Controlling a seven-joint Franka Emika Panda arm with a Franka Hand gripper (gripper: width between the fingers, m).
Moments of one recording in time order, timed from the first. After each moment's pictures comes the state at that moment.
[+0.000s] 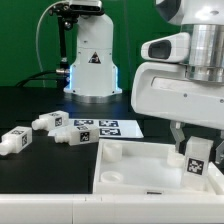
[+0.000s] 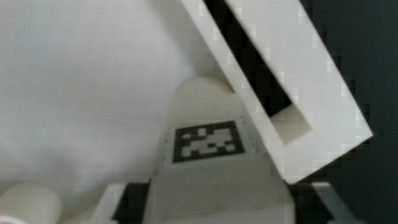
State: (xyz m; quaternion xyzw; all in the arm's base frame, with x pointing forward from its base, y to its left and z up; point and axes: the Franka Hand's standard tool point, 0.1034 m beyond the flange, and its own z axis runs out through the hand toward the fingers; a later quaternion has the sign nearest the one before) arm 0.641 0.103 0.072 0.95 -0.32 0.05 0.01
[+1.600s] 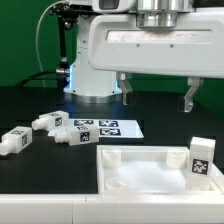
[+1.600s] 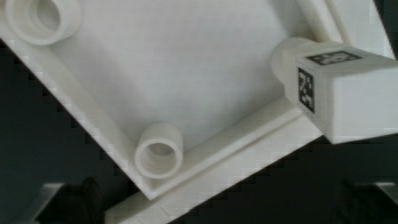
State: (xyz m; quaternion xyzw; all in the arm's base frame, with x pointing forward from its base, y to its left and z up) arm 0.609 0.047 0.131 0.96 -0.27 0.05 -0.02
